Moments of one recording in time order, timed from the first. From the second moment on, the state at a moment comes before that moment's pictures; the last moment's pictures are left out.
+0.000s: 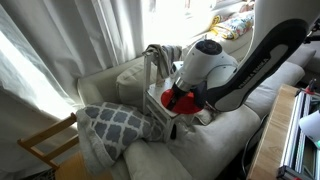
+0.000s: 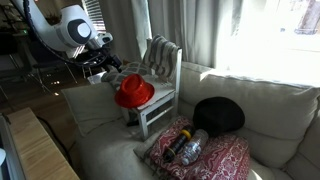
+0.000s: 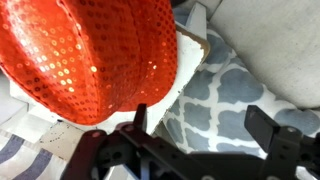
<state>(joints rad) 0.88 0.53 -0.39 -2.36 -0.01 3.20 0.30</state>
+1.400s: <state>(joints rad) 0.04 0.10 0.14 -2.33 0.21 2.47 -0.23</state>
